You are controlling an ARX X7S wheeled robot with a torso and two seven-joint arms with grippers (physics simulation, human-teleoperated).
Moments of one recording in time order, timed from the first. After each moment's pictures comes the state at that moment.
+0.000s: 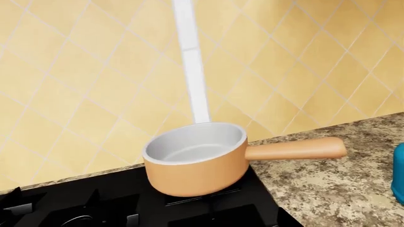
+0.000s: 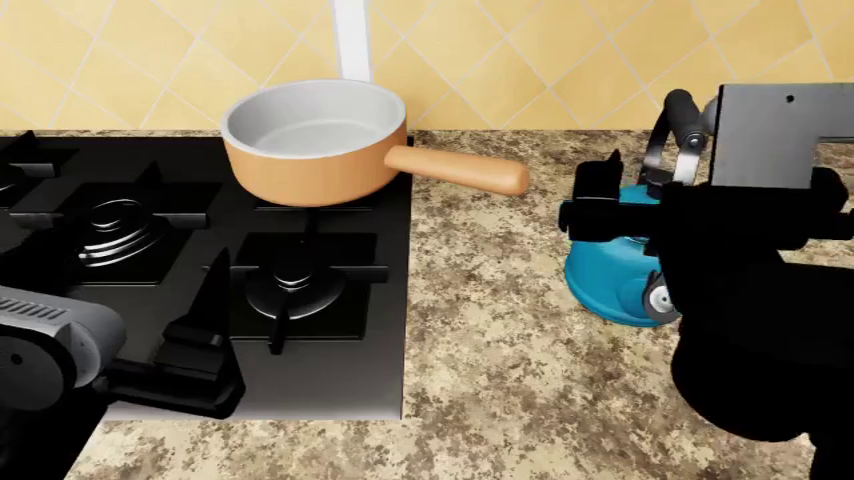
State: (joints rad) left arm -2.35 -1.39 2.58 1.05 -1.26 0.13 -1.09; right arm 0.97 0.53 -0.20 -0.54 1.51 1.20 1.38
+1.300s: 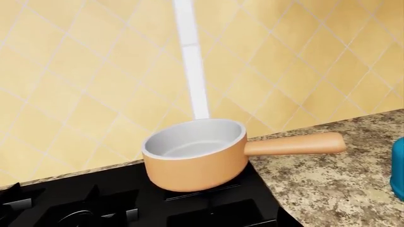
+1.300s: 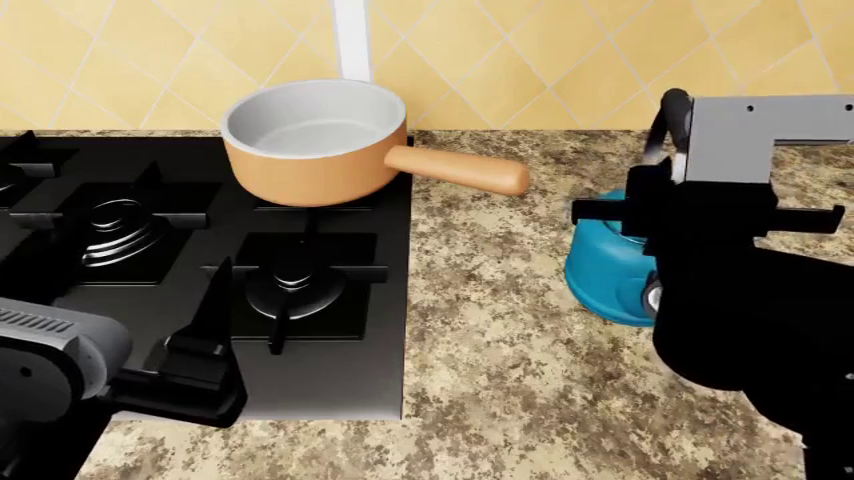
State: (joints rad) left arm -2.35 -1.37 2.65 1.05 -1.21 0.17 -1.11; right arm 0.95 0.56 -0.33 -0.39 1.19 1.09 1.17
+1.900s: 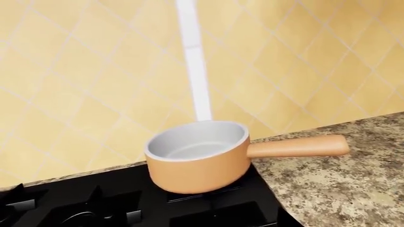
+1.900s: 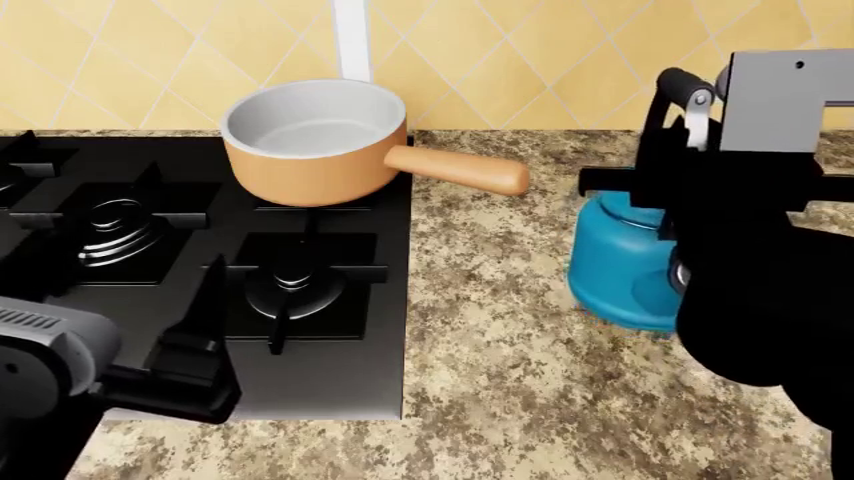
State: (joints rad) left arm -2.35 -1.41 2.60 1.05 -1.23 0.13 -1.08; right arm 1.02 0.59 -0.31 -0.46 1.26 1.10 1.17
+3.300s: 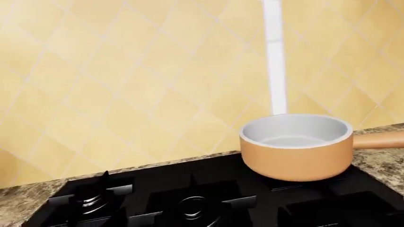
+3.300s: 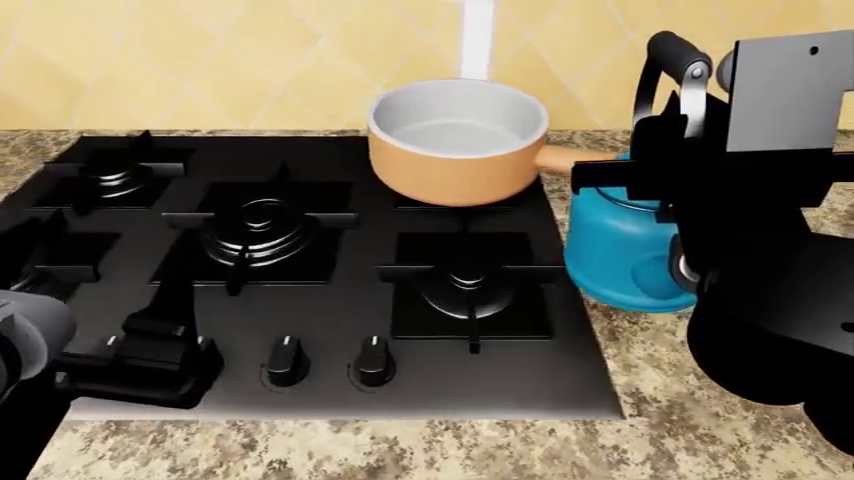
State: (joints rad) left arm -2.35 -1.53 2.45 1.05 -1.31 0.01 -1.02; right arm 1.06 0.63 -0.34 -0.55 1.27 1.09 1.14
